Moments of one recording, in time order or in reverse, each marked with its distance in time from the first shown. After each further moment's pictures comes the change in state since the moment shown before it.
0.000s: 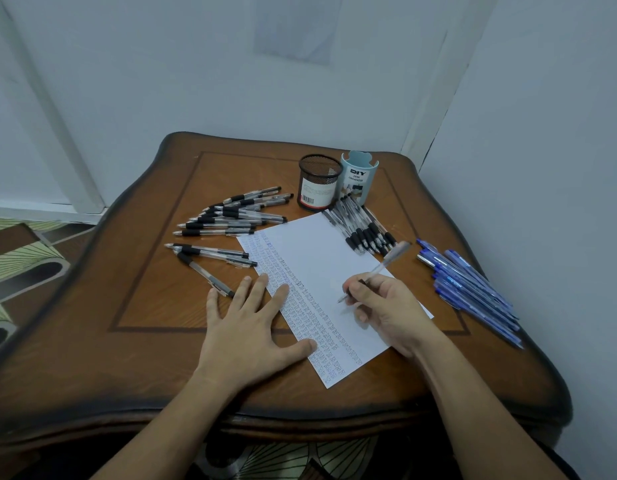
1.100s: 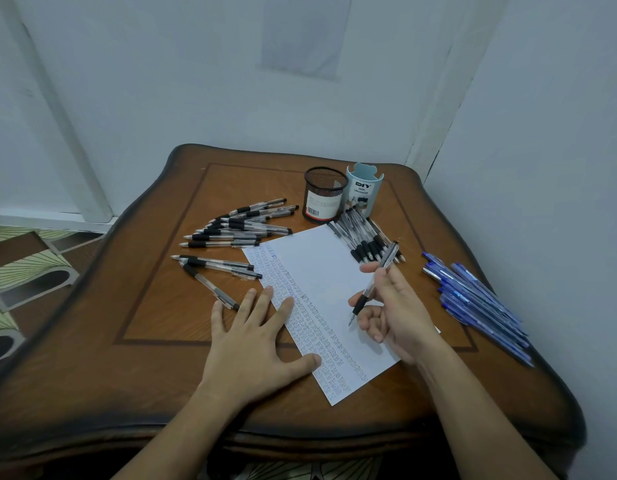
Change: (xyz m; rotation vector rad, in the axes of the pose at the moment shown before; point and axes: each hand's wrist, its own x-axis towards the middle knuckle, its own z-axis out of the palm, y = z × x) left_hand 0.001 -0.001 -0.001 0.011 -0.024 0.009; right_hand 0.001 -0.020 0.016 0.008 0.163 0.035
